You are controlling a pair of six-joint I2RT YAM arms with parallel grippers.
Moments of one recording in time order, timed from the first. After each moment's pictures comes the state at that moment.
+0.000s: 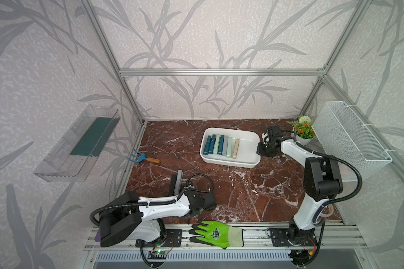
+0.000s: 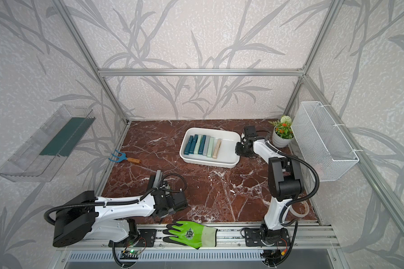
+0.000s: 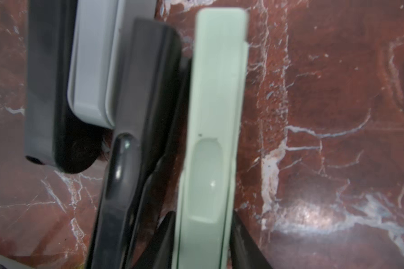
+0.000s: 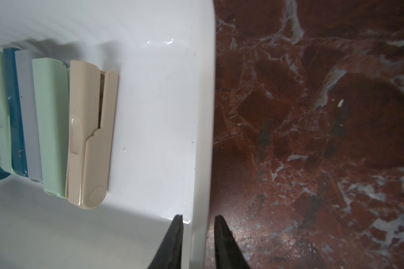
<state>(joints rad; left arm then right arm) -1.10 1.36 0.61 -0.84 -0.44 -1.26 0.13 1.84 1.28 -0.55 -0.19 0.32</state>
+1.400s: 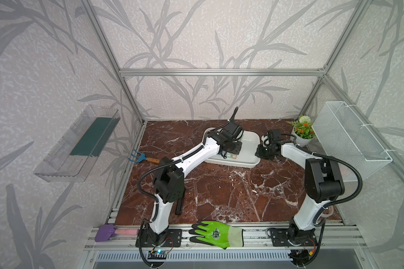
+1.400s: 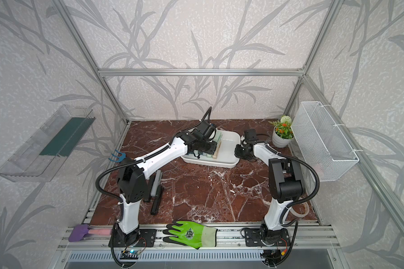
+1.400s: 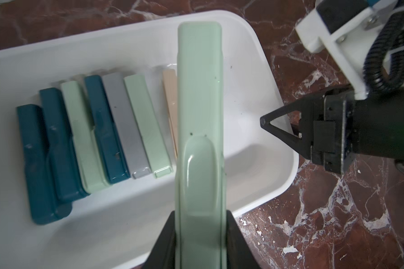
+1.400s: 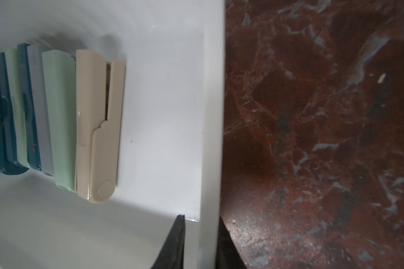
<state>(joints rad) -0.75 2.08 1.92 -0.76 -0.01 -0.29 0.13 1.82 1.19 -0.45 -0.26 0.37</state>
